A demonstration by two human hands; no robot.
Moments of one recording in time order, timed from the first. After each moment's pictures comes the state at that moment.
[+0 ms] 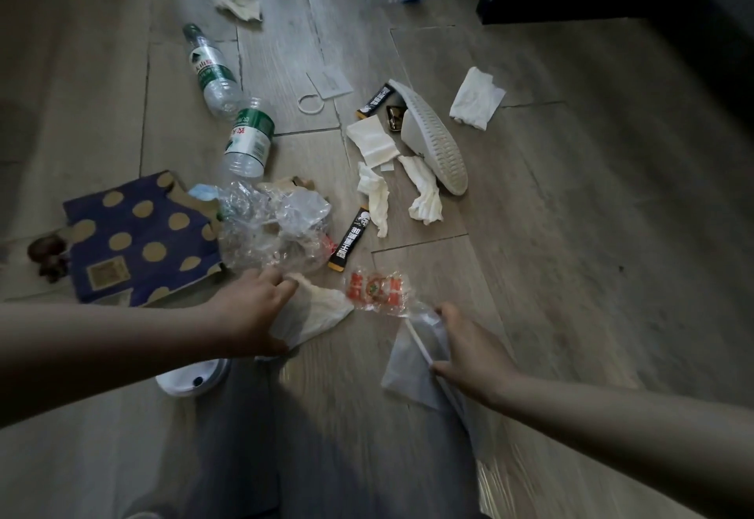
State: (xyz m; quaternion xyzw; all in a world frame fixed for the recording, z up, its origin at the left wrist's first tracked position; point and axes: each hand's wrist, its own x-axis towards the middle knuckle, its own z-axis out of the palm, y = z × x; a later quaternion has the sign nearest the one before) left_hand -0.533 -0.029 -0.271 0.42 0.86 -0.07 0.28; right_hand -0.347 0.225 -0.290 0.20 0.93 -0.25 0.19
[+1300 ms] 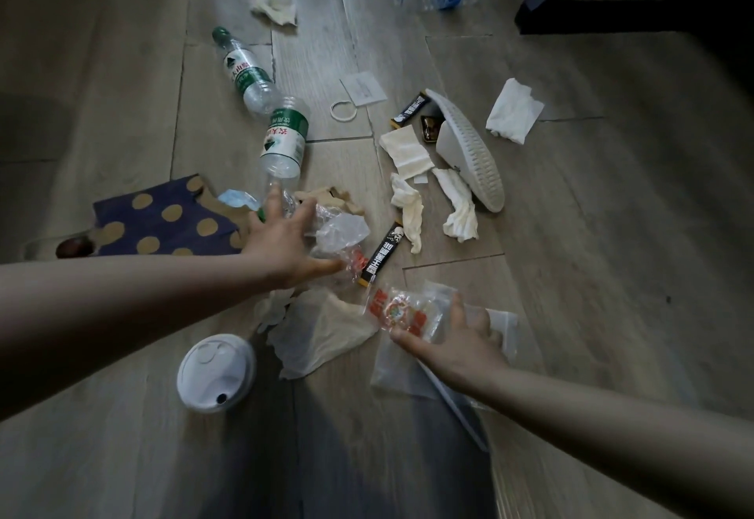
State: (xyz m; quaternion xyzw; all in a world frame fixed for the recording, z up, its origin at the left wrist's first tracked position) left_hand -0.605 0.000 -0.280 0.17 0.95 0.11 0.24; right_hand -0.405 0.187 -0.296 0.37 0.84 -0.27 0.28
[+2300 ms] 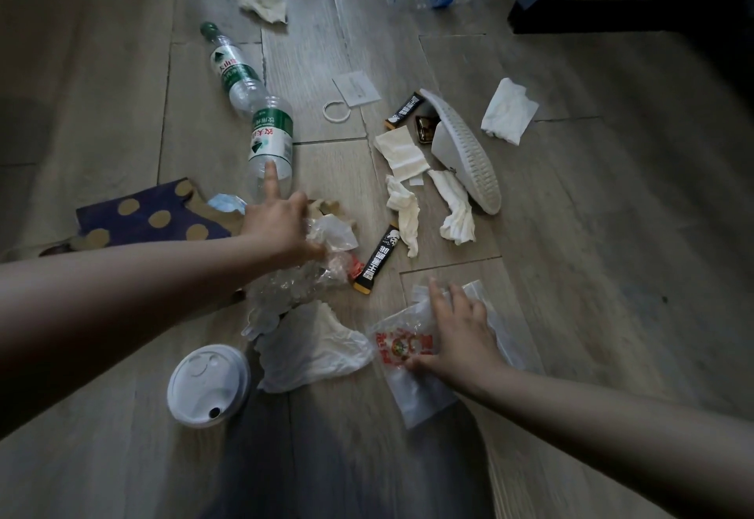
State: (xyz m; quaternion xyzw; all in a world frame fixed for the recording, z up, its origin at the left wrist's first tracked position) left_hand -0.635 0.018 -0.280 0.20 0.96 0.06 0.20; right_hand -0.418 0.195 -0.298 0.22 0.93 -0.19 0.23
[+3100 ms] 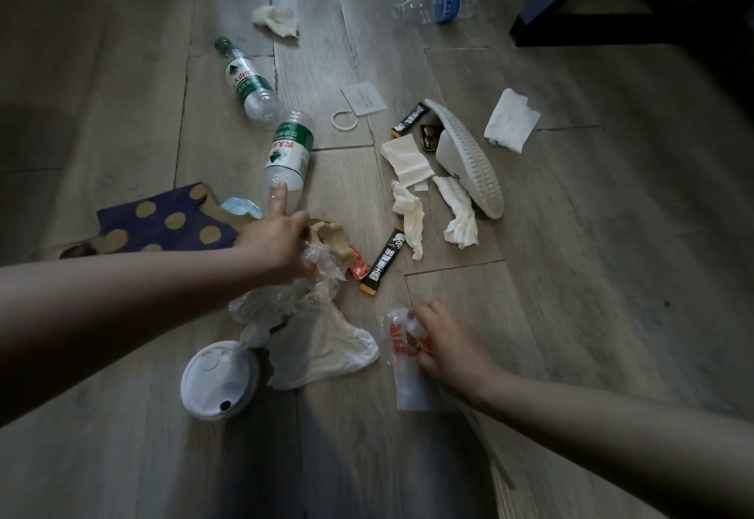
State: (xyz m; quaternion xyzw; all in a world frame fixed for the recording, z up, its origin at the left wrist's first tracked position) left_hand -0.624 -0.004 -0.275 0.25 0.95 0.03 0.20; right_hand -0.416 0.185 -0.296 0.13 0.93 -0.28 0.19
